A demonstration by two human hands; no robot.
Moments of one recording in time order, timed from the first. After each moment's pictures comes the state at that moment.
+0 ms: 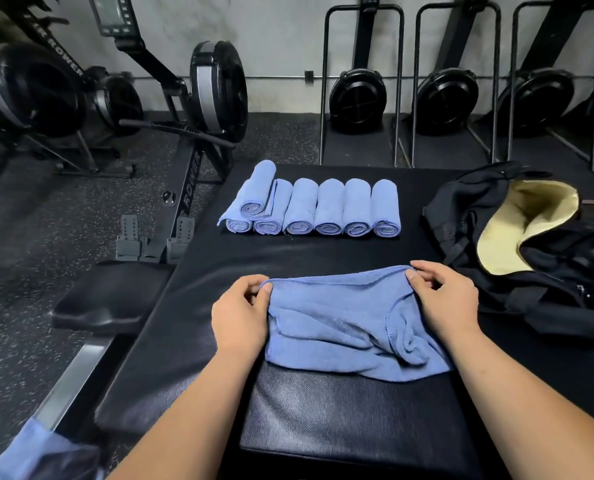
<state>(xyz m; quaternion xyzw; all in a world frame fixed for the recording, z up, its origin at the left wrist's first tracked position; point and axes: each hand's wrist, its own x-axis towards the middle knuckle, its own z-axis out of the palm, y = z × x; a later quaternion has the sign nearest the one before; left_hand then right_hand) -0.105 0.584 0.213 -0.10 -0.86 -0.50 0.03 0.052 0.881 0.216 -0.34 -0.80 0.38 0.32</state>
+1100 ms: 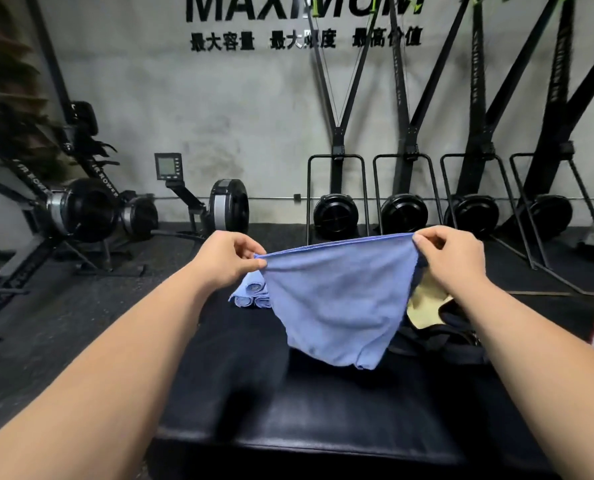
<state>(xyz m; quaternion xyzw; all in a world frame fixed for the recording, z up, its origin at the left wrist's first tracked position) -0.076 0.525 0.497 -0.37 -0.83 -0.42 0.03 0.160 0.870 0.483 -0.28 -0.84 0.20 0.42</state>
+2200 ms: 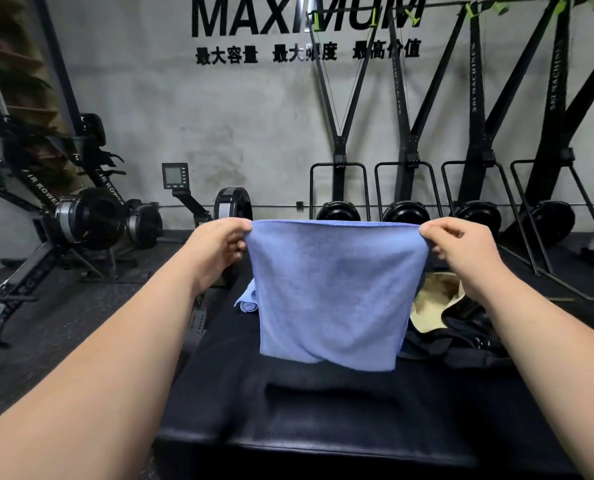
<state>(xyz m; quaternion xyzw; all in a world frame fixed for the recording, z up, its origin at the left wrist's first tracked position) -0.056 0.500 0.536 -0.29 -0.62 -0.72 -0.15 0.188 0.831 0.525 -0.18 -0.73 0.48 0.45</state>
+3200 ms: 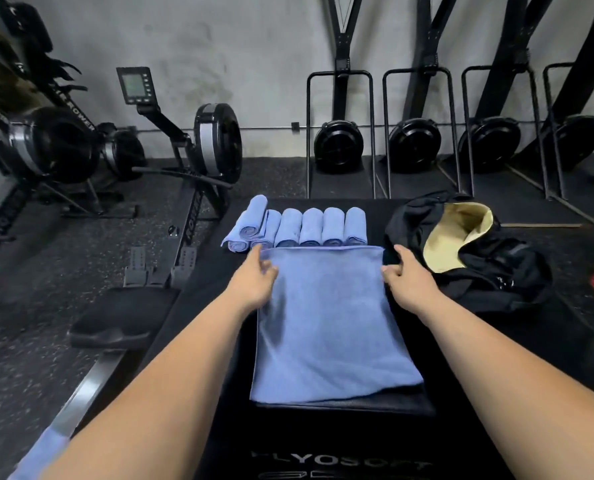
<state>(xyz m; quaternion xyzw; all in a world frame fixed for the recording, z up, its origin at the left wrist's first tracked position) -0.096 0.586 0.314 -0.23 -0.85 -0.45 -0.15 0.095 0.852 0.303 -0.34 -0.83 0.40 0.19</state>
